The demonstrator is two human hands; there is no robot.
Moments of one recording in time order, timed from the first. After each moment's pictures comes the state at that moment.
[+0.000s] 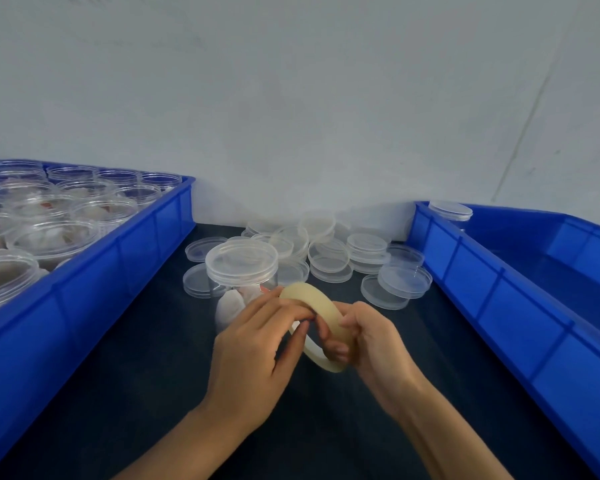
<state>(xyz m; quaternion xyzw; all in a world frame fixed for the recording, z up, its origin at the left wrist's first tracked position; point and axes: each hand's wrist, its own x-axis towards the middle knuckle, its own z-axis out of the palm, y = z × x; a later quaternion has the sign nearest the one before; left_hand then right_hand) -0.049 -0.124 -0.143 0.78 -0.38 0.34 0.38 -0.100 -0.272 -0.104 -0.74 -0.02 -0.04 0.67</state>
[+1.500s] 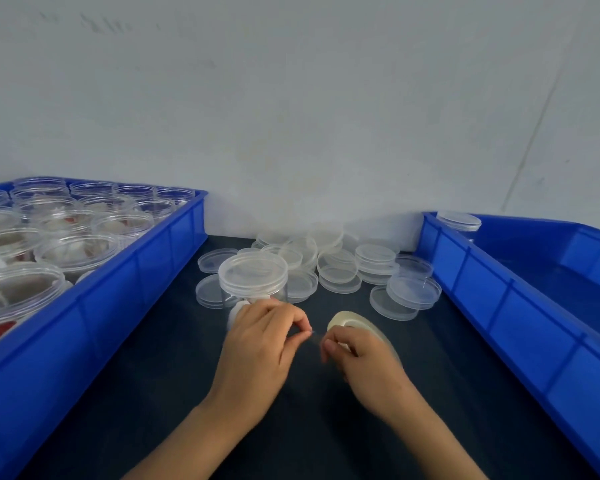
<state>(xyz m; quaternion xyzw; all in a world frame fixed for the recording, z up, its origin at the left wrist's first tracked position) -0.035 -0.121 -0.139 0.78 -0.36 0.39 0.32 -0.088 -0.276 -0.126 -0.90 0.08 -0.05 0.42</state>
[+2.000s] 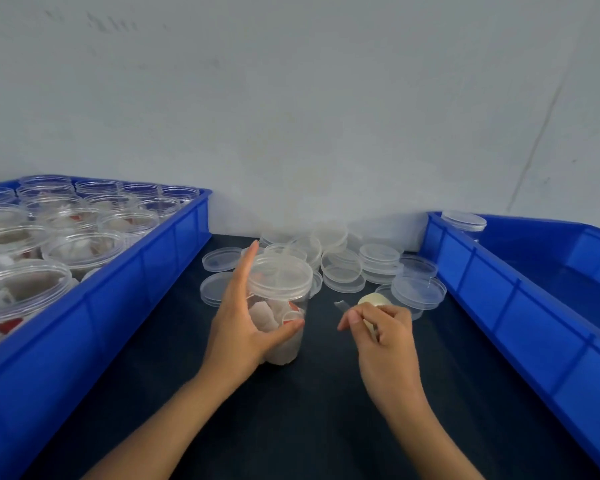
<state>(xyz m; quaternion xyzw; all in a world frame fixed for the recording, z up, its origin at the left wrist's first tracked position) 0.000 -0.106 -0.143 0.77 -0.27 0.16 0.56 -0.091 -0.269 -0.125 -0.83 0.14 -0.28 0.47</state>
